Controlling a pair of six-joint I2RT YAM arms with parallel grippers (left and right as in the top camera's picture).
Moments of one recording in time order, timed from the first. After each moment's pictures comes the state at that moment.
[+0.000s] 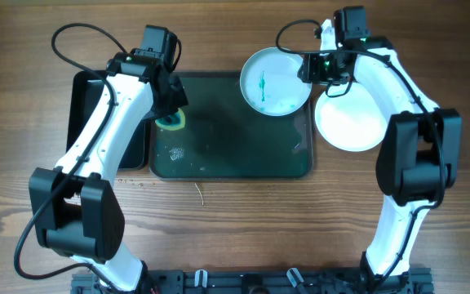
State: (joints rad) left arm -0.22 1.81 1.50 -1.02 -0.10 -0.56; right arm 0.11 2.15 1.67 -0.69 -0.28 0.15
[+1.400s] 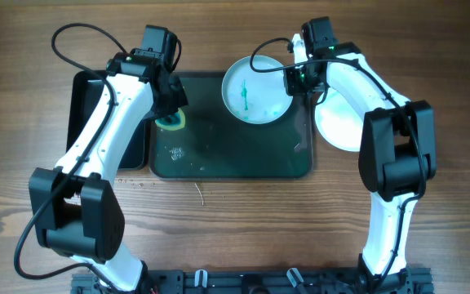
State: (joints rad) left arm -0.22 1.81 1.50 -1.02 -0.10 -0.56; right arm 0.22 2.22 1.67 -0.70 -0.18 0.08
